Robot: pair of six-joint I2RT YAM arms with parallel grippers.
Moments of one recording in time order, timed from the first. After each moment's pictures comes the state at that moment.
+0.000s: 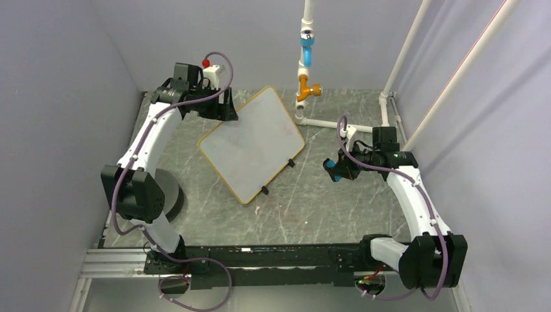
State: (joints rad) left arm -0.20 1.70 1.70 -0.78 0.44 -0.05; right arm 0.02 1.13 0.91 -0.74 -0.79 -0.59
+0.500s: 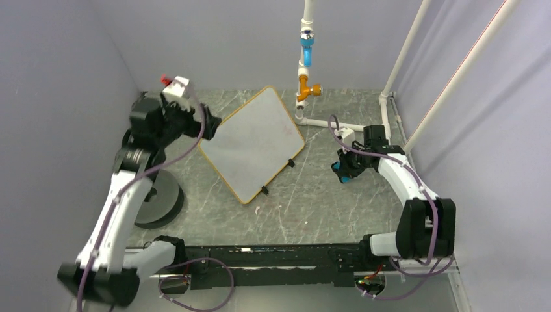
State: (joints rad) left arm -0.19 1.15 1.28 -0.43 0.31 -0.05; right arm 0.02 1.30 0.89 -0.65 -0.51 -0.52
